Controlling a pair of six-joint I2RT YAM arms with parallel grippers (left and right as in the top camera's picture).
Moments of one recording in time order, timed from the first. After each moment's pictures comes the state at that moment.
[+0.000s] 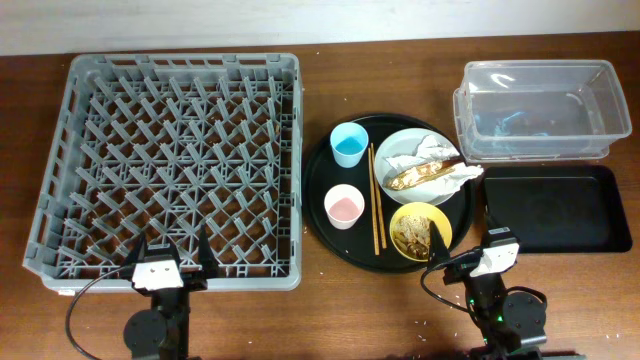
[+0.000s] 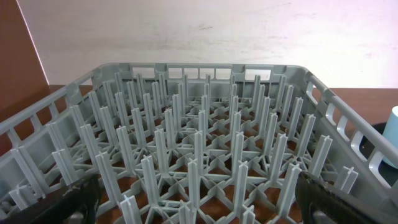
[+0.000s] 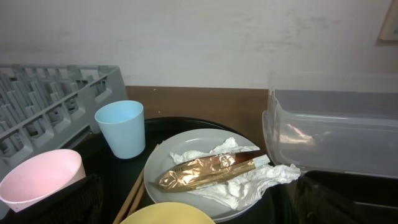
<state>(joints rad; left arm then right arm) 0.13 0.02 0.01 -0.08 0.05 0.01 0.11 0.01 0.01 -0.07 -0.05 0.05</state>
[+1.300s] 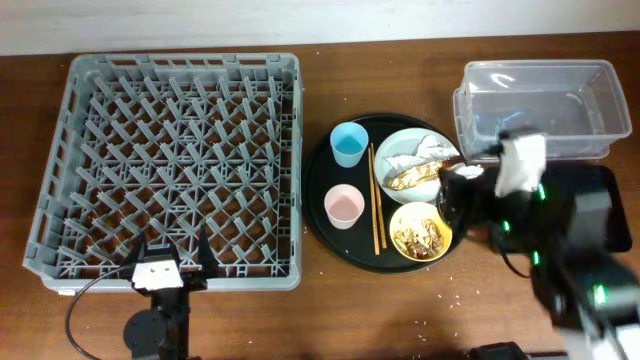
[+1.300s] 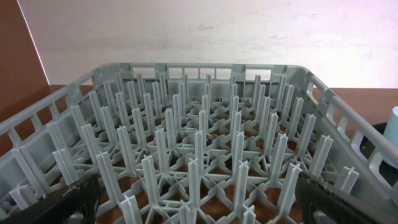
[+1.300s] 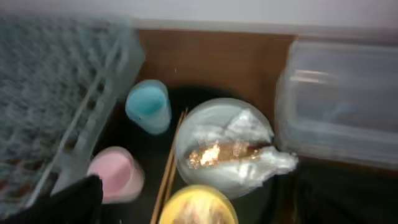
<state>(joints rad) 0.13 0.01 0.01 -0.08 0.05 0.01 0.11 0.97 1.15 -0.83 -0.13 0.05</state>
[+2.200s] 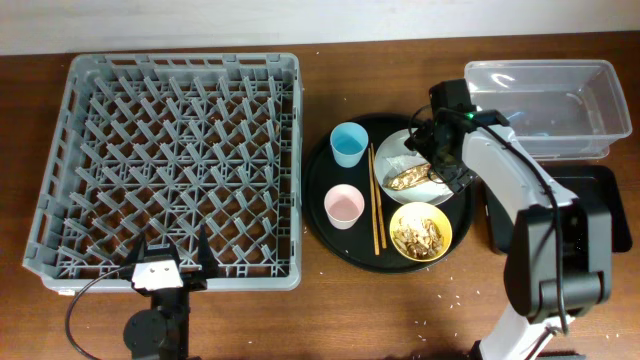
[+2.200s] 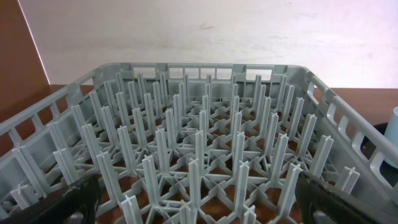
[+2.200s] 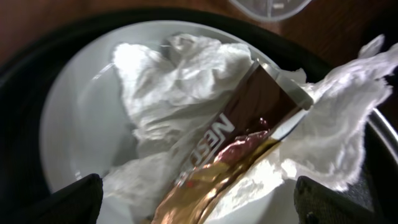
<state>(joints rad) 0.13 0.01 0.01 -0.08 0.05 0.01 0.11 1.90 1.36 -0.77 0.08 0.97</state>
